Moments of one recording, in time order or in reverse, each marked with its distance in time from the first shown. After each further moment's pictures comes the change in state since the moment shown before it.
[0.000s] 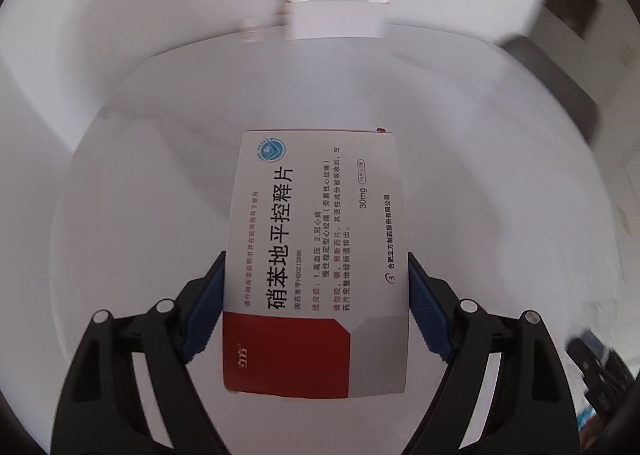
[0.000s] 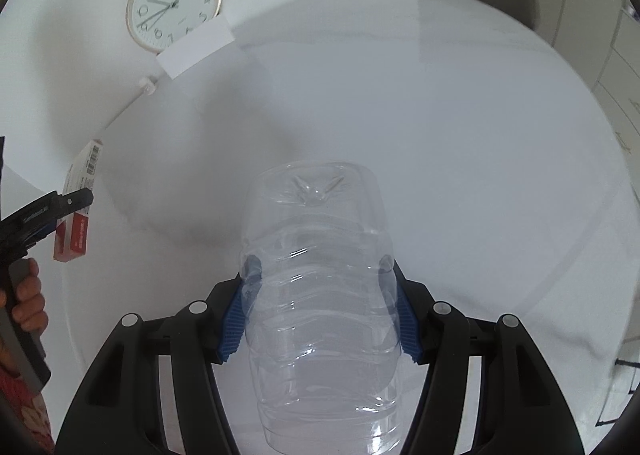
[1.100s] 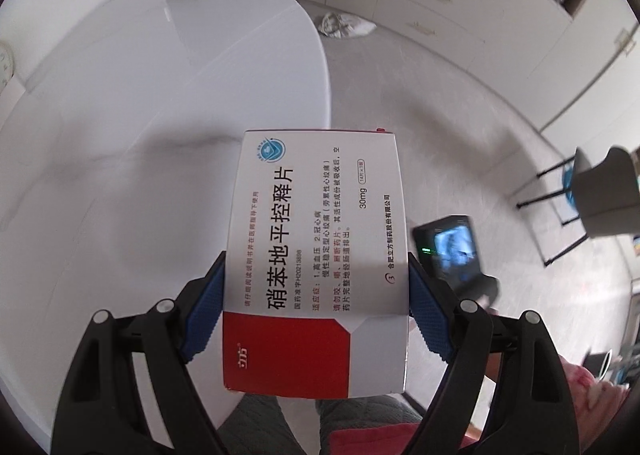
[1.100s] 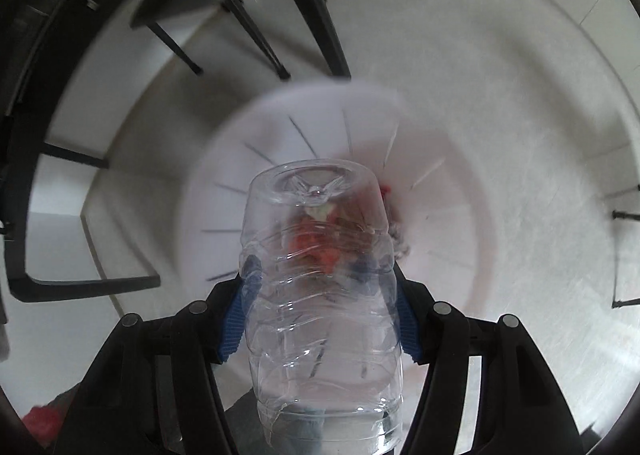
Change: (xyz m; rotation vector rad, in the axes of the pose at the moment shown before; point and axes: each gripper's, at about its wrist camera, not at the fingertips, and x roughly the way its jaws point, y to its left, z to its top) left arm -0.087 -0.464 -0.345 0.719 0.155 -0.328; right arm 0.071 -0.423 -0.324 0.305 0.312 -0.119
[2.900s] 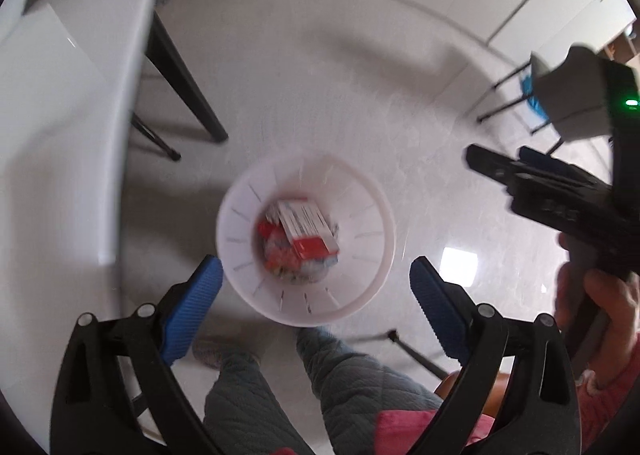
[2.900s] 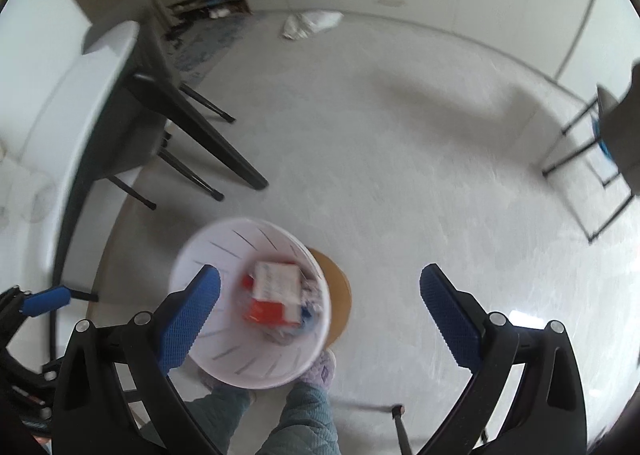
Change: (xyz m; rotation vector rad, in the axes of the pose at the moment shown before) left arm 0.059 -0.078 -0.025 0.254 0.121 -0.148; right arm -0.206 -0.094 -0.050 0.314 -0.390 -0.125
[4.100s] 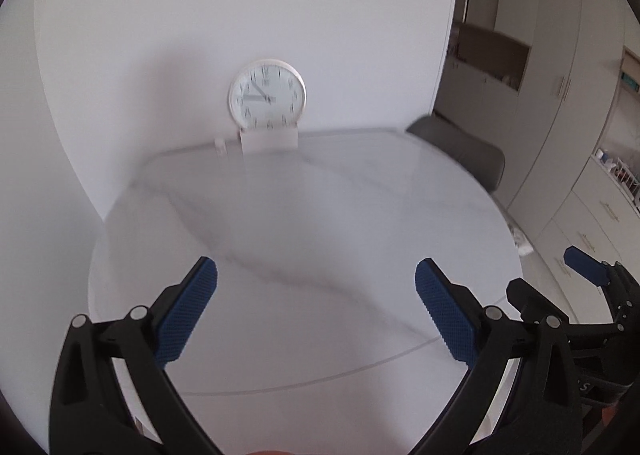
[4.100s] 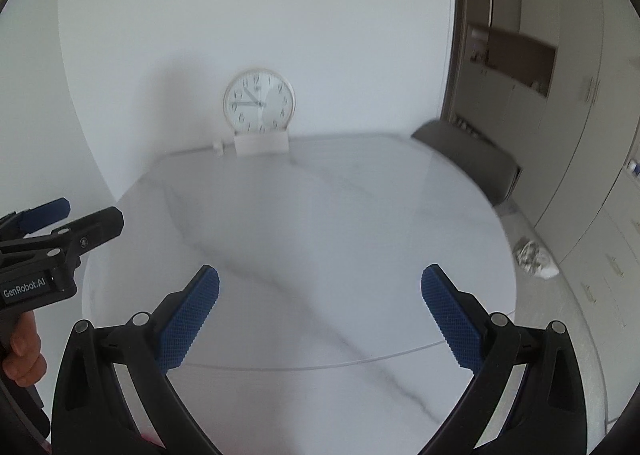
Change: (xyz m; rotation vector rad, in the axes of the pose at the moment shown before) left arm -0.412 0.312 -0.138 -0.880 -0.606 0.601; right arm -0.251 0.514 0.056 -0.887 -0.305 0.477
